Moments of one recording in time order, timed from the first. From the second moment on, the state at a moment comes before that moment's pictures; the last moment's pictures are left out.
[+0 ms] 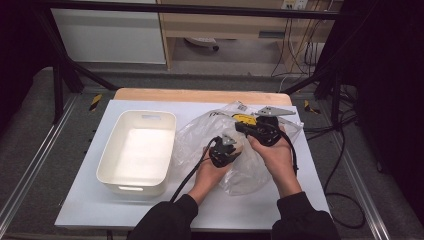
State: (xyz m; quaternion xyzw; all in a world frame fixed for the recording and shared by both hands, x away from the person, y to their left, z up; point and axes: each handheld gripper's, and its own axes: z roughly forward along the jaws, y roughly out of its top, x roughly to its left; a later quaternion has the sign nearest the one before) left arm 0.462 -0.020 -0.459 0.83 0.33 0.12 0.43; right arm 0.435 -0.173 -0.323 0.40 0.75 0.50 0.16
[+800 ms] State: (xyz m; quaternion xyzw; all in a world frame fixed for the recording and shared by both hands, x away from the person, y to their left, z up) left arm 0.446 -0.013 -0.454 0.83 0.36 0.13 0.41; right arm 0.436 -0.175 -0.327 0.40 0.76 0.50 0.15
